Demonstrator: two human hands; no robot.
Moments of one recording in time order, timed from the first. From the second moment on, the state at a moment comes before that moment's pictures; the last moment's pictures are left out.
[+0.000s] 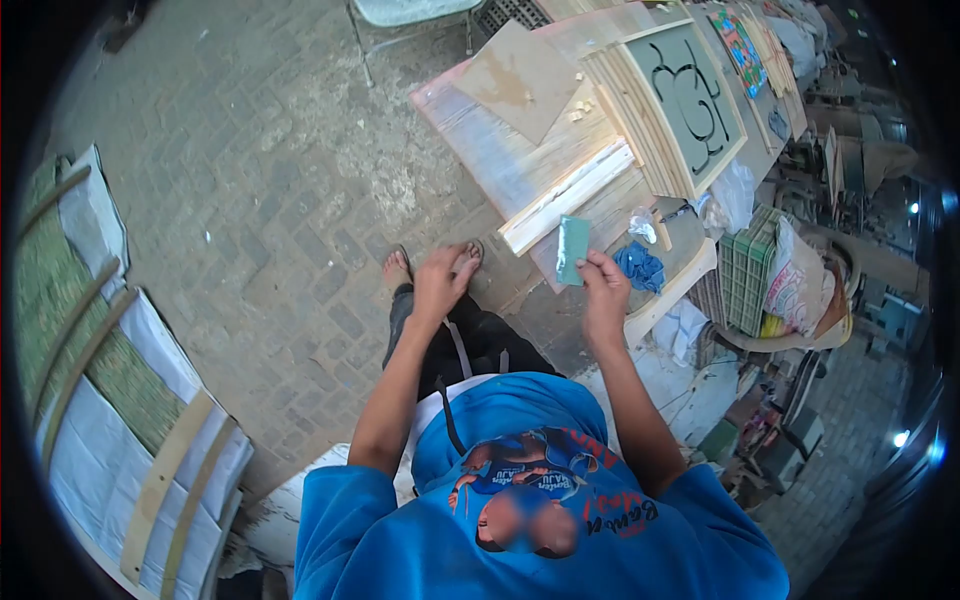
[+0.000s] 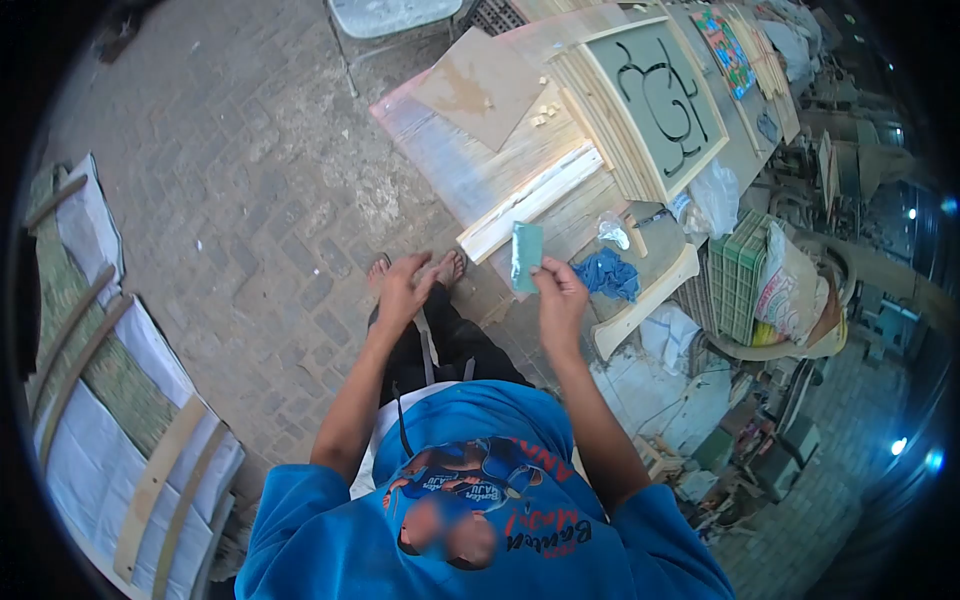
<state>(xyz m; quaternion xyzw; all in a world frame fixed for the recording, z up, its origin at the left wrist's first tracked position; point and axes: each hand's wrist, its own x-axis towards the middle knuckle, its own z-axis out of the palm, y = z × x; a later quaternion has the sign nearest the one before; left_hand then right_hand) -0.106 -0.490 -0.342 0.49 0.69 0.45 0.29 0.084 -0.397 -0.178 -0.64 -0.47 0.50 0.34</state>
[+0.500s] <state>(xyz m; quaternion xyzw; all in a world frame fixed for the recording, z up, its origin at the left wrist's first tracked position) -0.257 -0.784 -0.333 0.03 0.91 0.21 0.35 0.086 -0.331 -0.202 -0.59 -0.24 0.62 0.45</state>
